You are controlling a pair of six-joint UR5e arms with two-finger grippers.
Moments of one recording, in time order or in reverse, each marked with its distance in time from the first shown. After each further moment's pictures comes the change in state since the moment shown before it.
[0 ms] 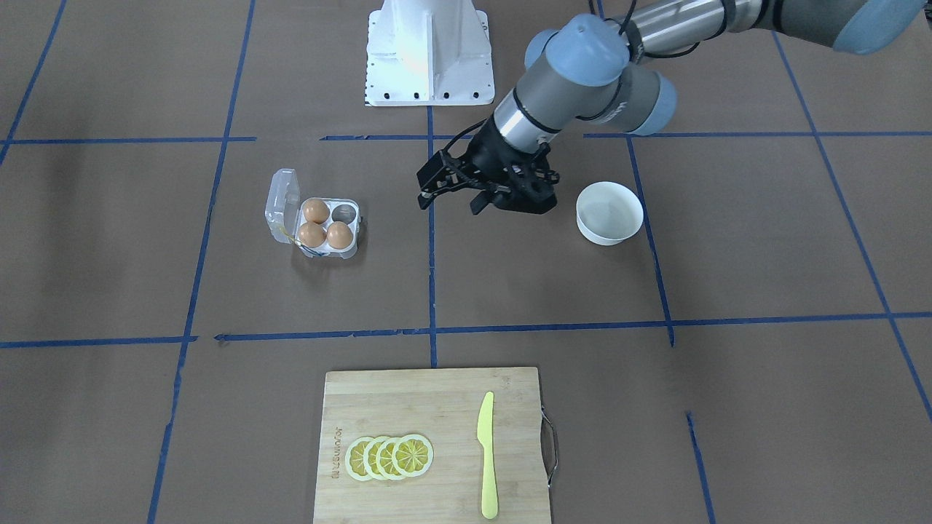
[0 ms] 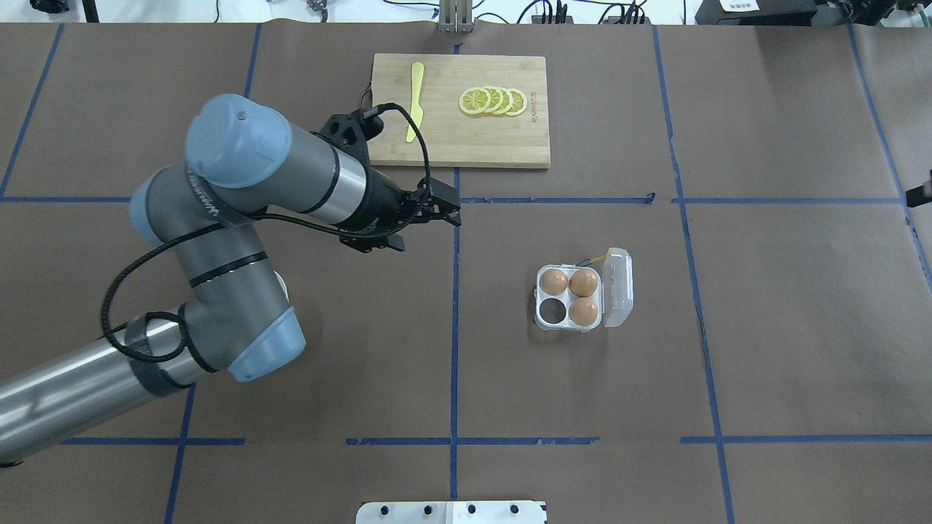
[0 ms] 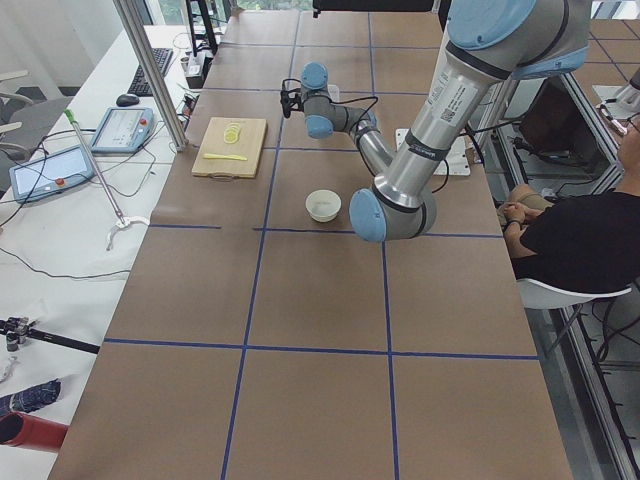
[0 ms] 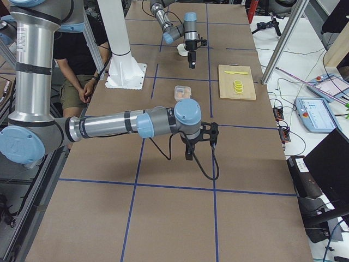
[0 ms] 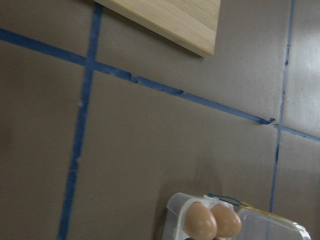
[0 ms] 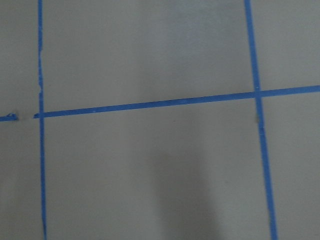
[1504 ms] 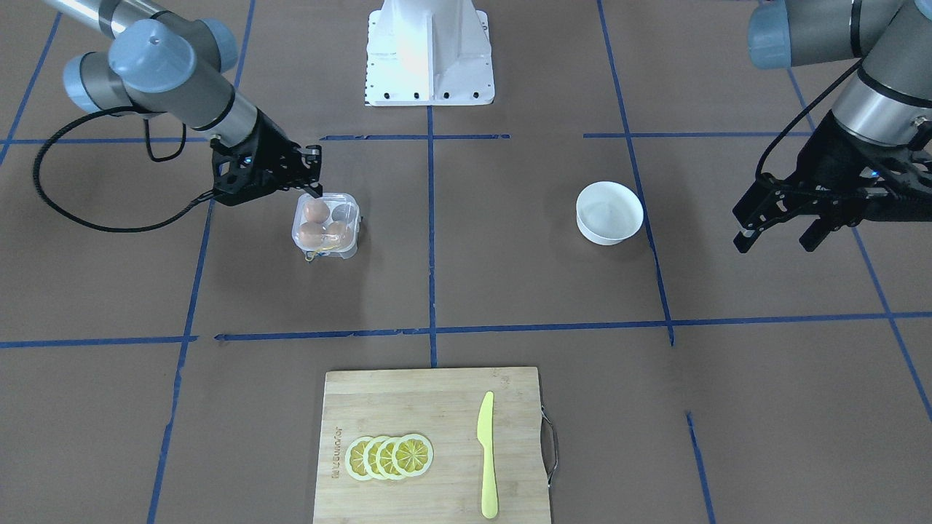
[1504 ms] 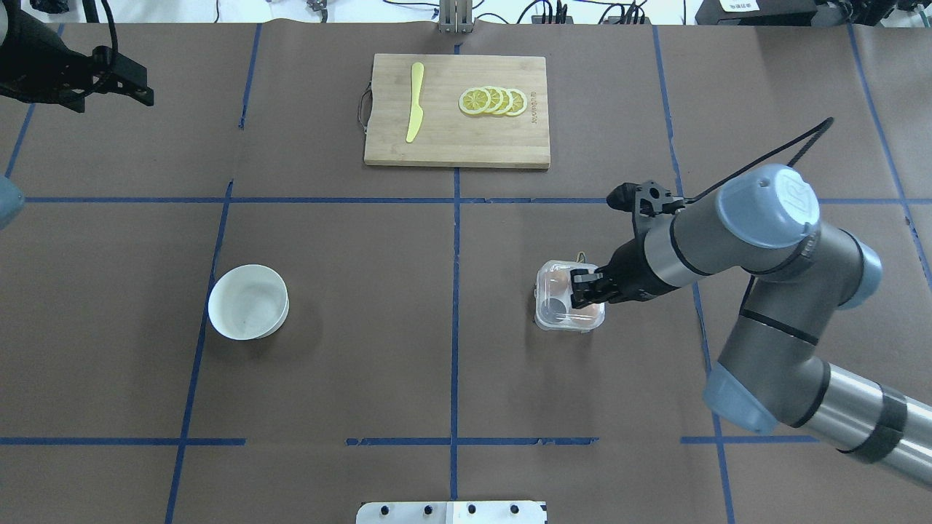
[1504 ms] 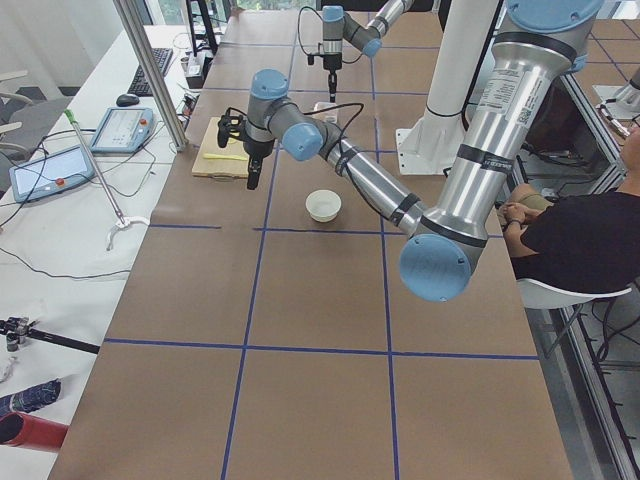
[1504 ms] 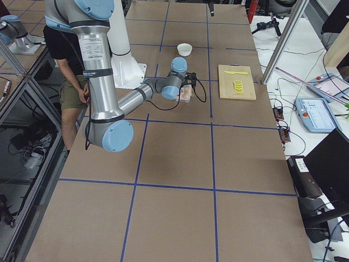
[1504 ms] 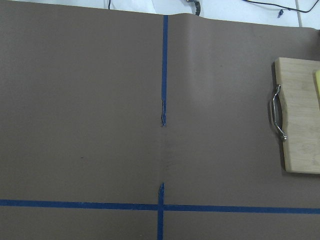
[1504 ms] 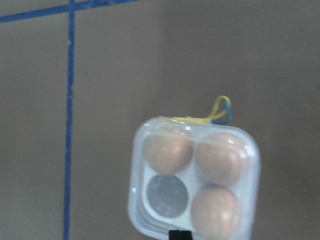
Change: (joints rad) left arm -0.473 0.289 -0.171 0.367 -0.081 0.718; right arm -0.674 0.458 -0.124 0.143 -0.320 0.493
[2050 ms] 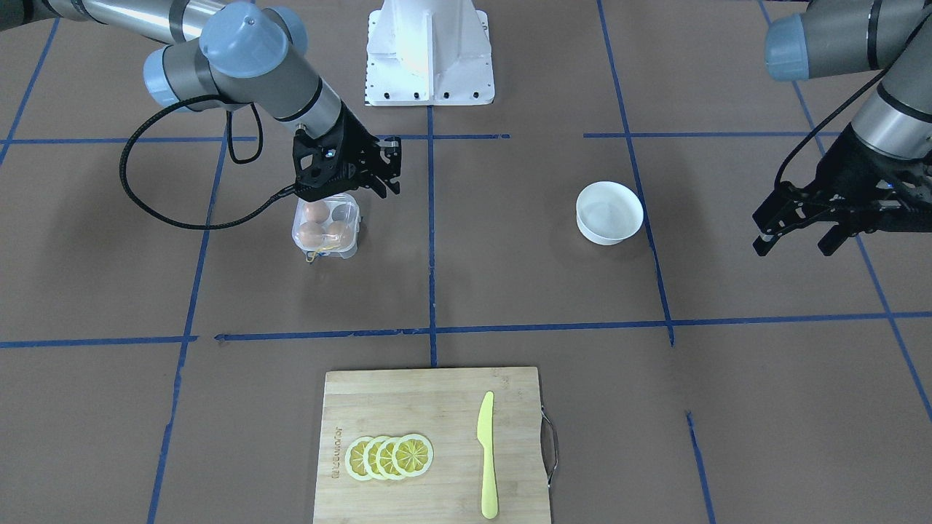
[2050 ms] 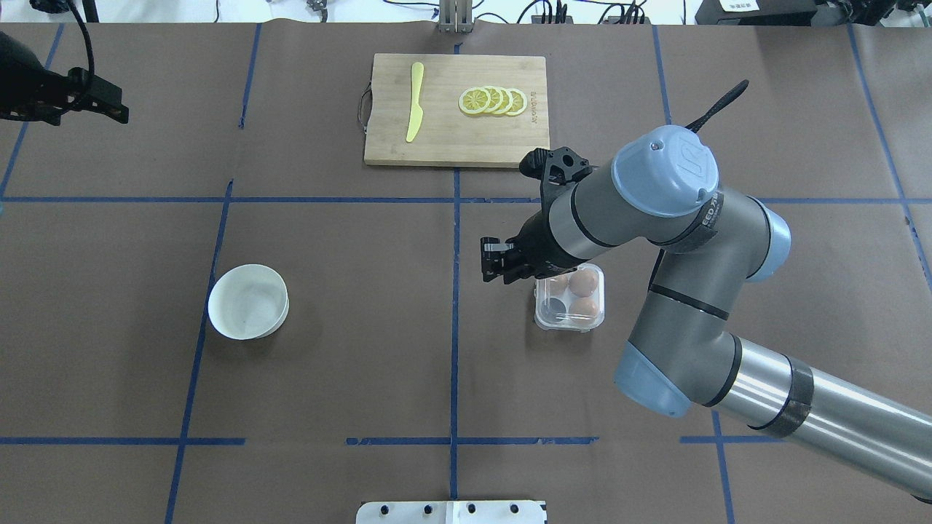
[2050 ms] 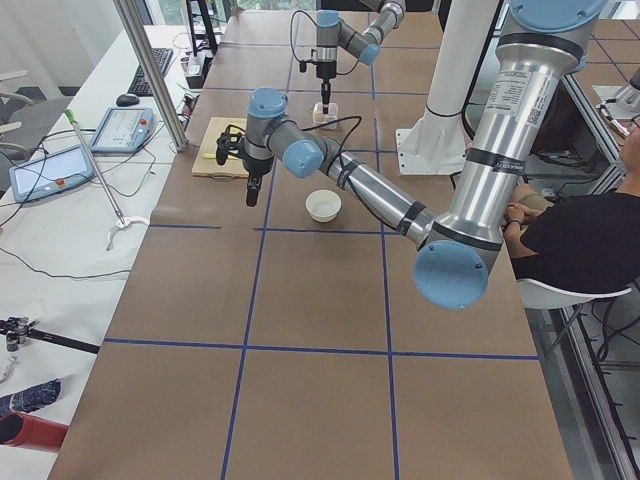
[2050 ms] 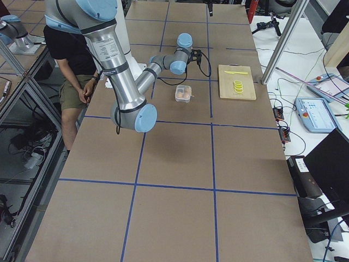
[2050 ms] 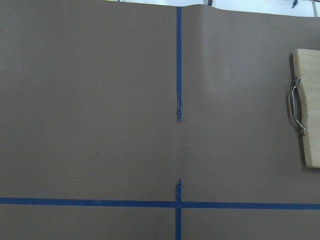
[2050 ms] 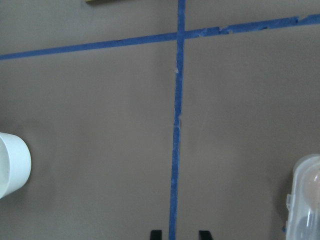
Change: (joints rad) left arm -0.027 0.080 0.024 -0.049 -0.011 0.116; right arm -0.019 0.188 -0.026 -0.100 -0.060 0.066
